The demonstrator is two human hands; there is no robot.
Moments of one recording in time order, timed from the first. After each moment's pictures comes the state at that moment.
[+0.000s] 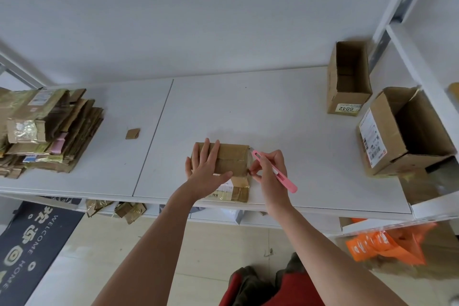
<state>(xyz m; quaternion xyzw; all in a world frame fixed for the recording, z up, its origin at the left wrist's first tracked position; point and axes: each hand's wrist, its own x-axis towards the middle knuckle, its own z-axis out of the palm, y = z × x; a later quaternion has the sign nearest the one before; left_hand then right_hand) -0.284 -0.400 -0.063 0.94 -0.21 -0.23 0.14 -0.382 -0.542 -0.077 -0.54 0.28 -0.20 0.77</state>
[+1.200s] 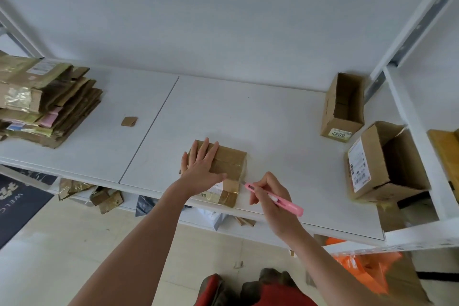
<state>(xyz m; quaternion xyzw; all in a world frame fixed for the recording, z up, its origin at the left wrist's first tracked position) -0.285 -0.402 -0.064 0.94 -0.20 -0.22 0.17 -0.429 -0.571 -0.075 -0.77 0.07 -0.09 0.63</state>
